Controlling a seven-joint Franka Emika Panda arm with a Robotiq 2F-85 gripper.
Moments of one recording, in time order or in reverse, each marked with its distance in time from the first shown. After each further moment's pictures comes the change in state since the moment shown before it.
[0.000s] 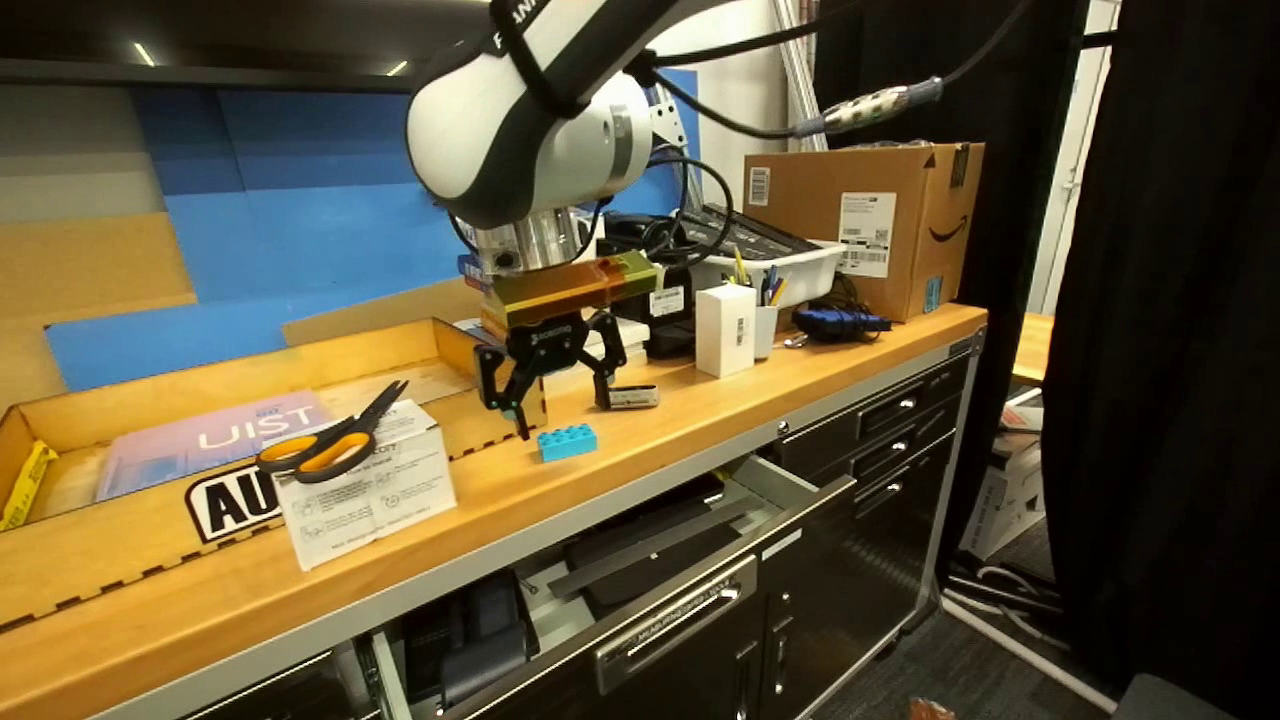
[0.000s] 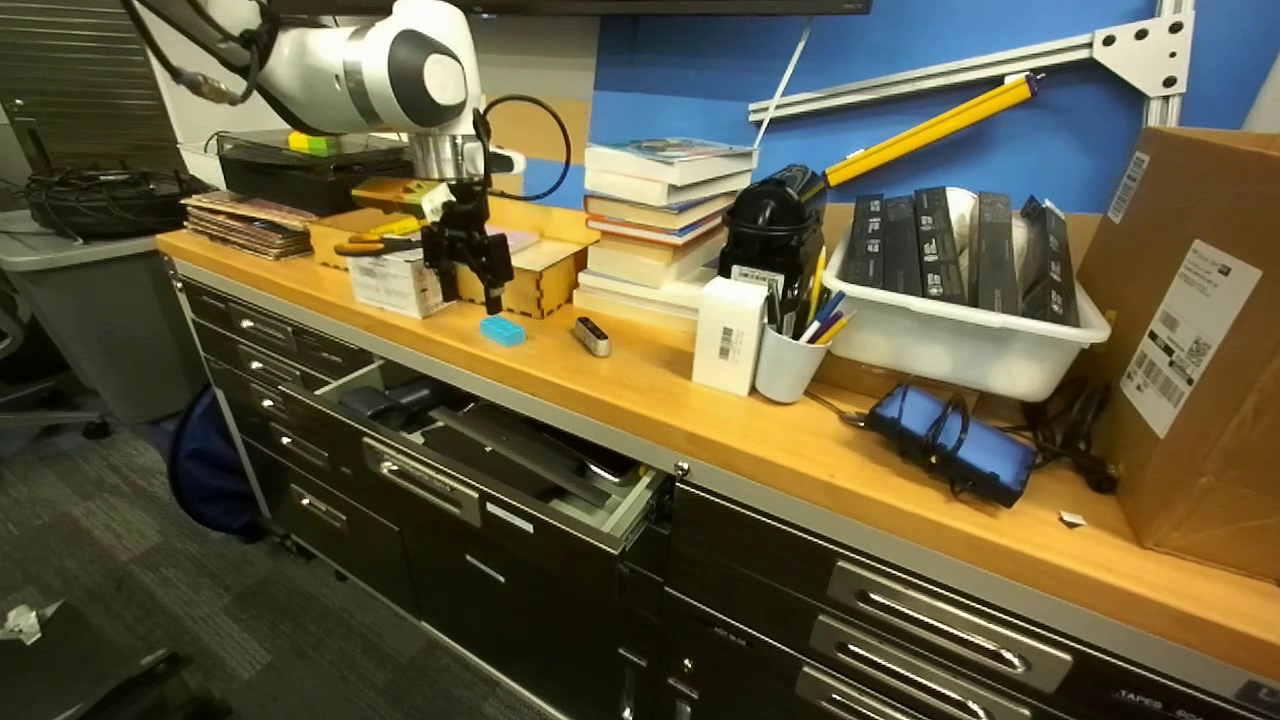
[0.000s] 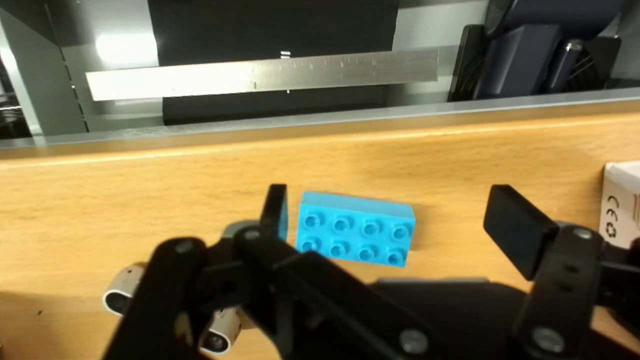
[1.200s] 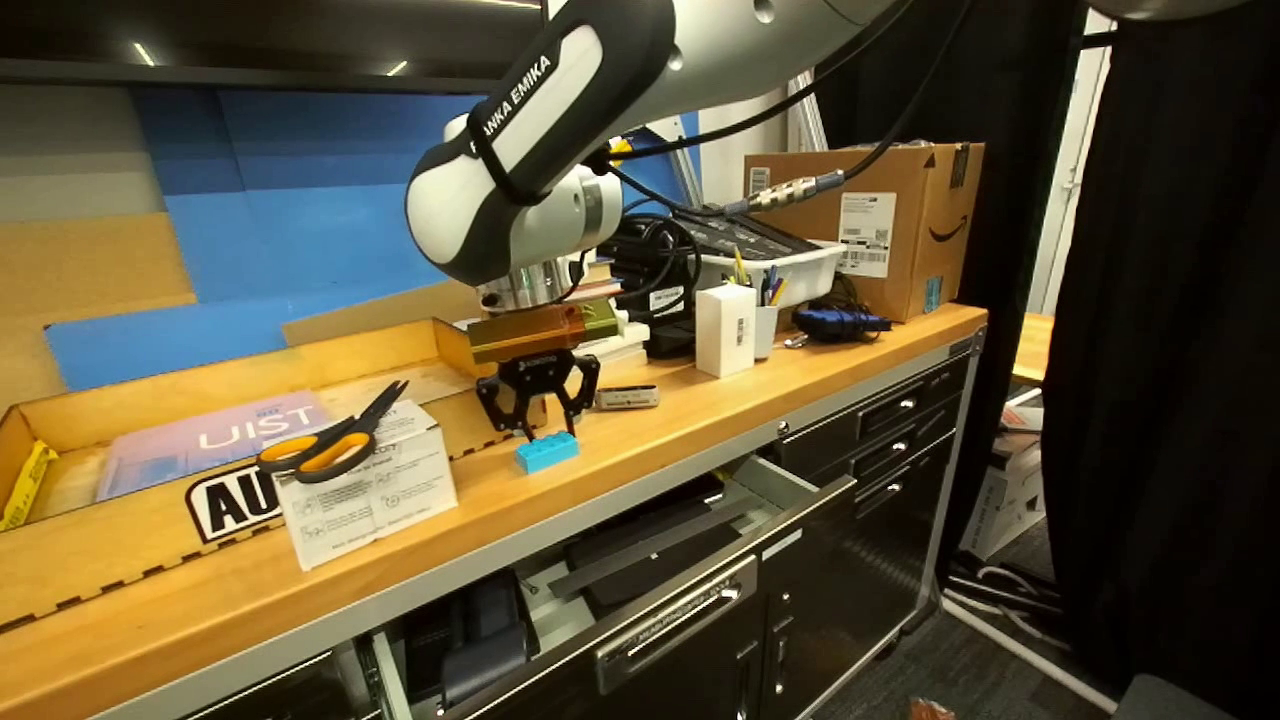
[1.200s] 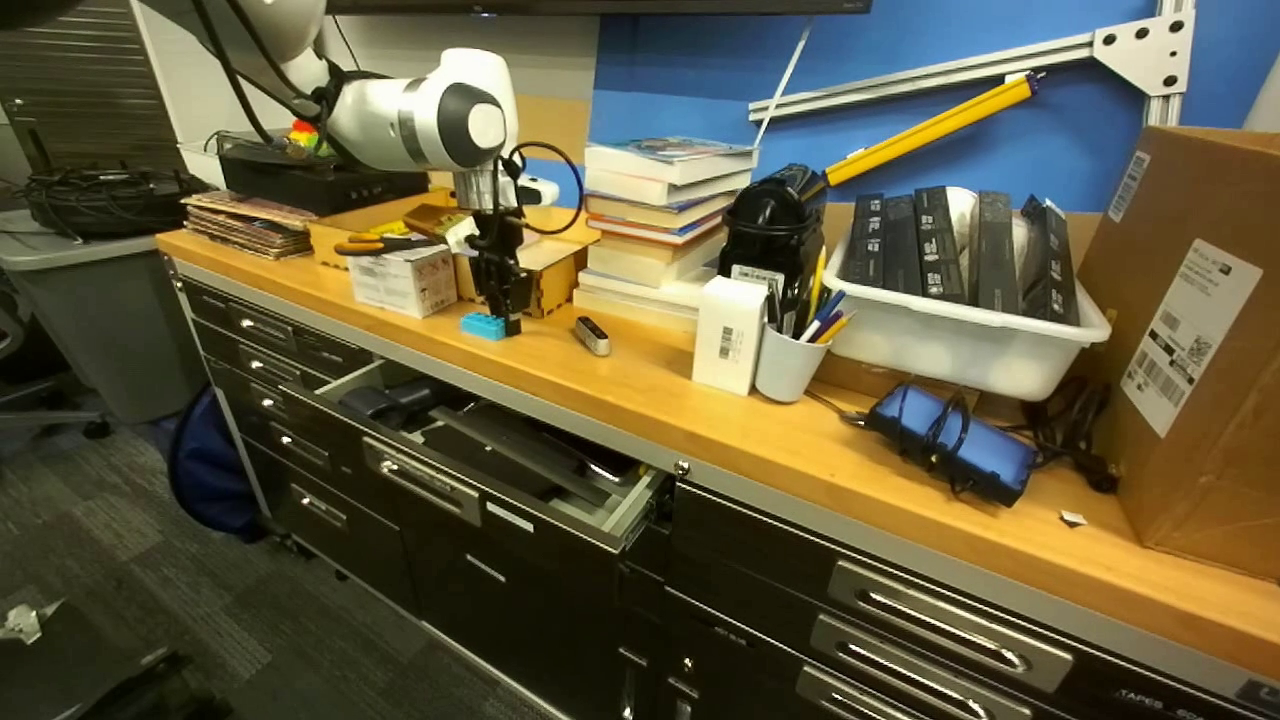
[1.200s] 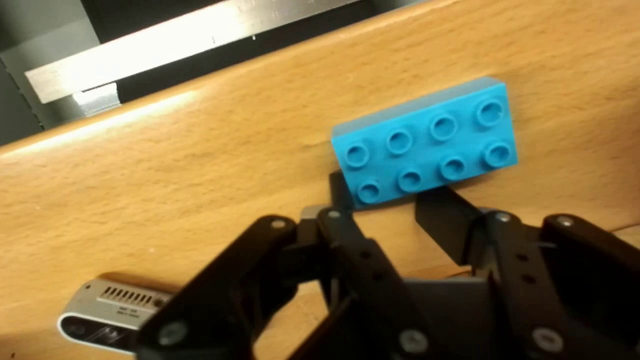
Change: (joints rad) arm 0.064 0.192 -0.107 0.190 0.053 0.024 0.150
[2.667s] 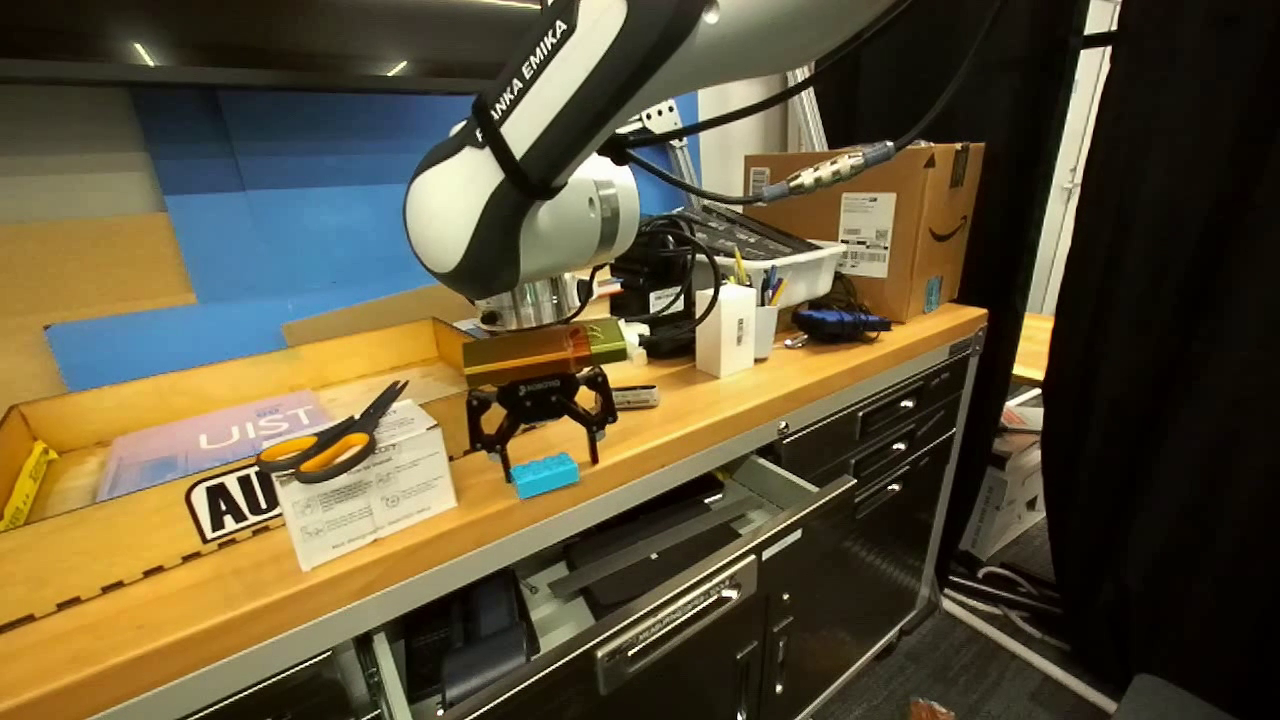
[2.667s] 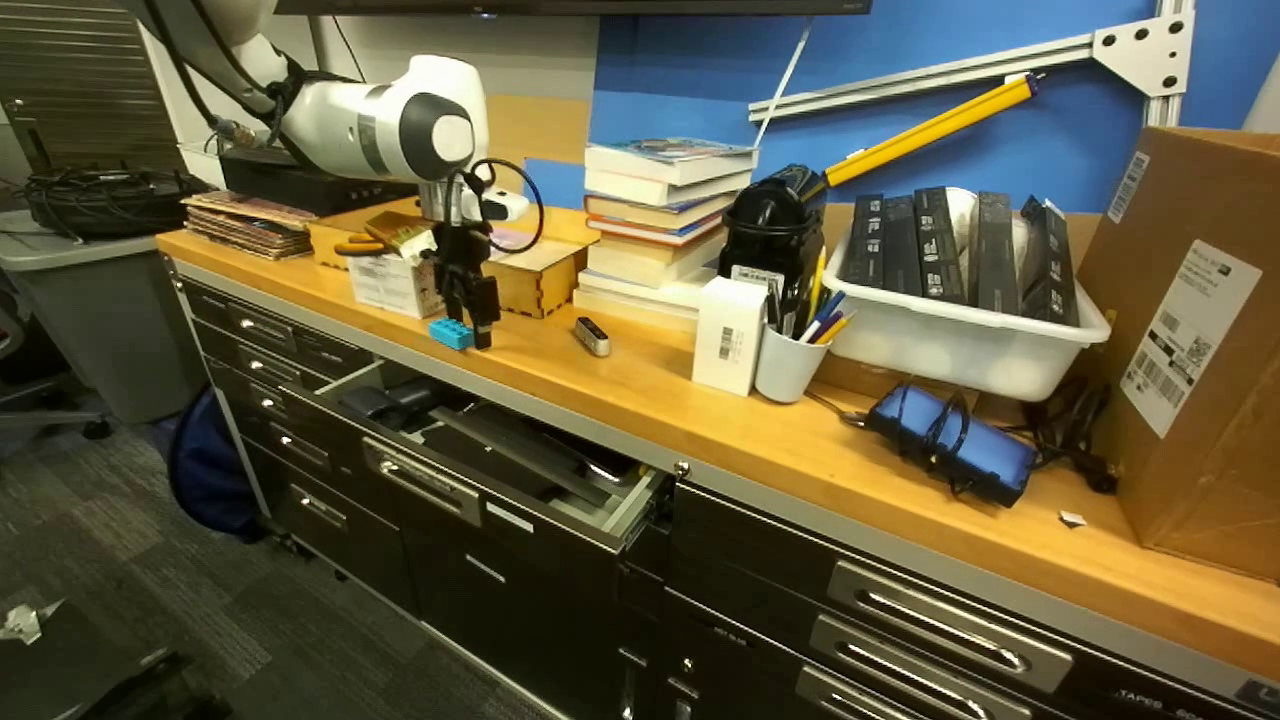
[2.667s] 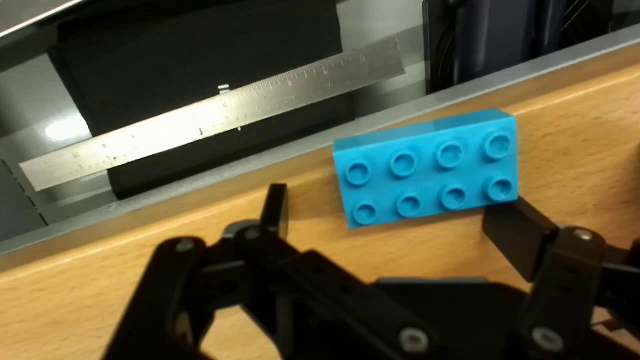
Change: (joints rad) arm 0.009 -0.108 0.029 -0.197 0.043 0.069 0.047
